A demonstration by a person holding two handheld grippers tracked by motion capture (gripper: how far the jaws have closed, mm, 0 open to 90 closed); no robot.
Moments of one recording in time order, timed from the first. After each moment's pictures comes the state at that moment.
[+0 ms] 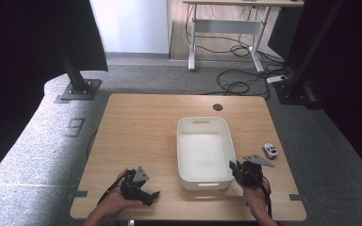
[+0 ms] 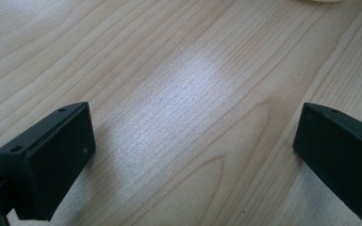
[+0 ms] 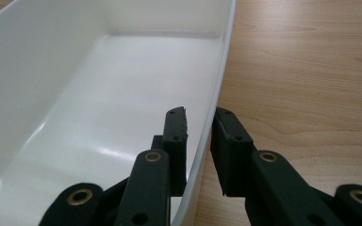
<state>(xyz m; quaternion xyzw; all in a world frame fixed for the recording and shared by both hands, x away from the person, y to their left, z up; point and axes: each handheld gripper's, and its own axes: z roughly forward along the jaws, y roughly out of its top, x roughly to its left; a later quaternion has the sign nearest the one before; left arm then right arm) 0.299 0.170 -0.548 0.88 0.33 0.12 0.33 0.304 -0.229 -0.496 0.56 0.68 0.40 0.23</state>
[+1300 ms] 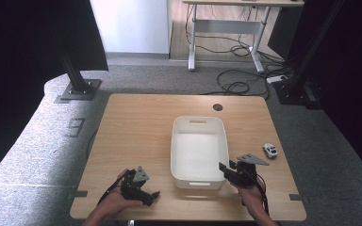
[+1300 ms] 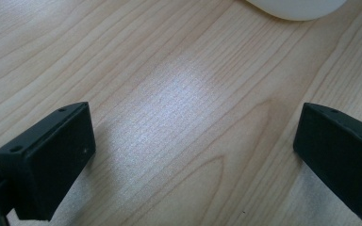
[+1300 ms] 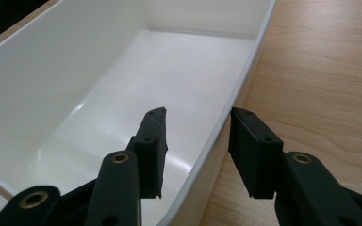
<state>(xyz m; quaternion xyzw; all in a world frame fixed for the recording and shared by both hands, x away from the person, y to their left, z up) 0.298 0.170 -0.548 0.88 0.33 0.12 0.33 0.308 -0.217 -0.498 0.52 0.71 0.44 0.18</state>
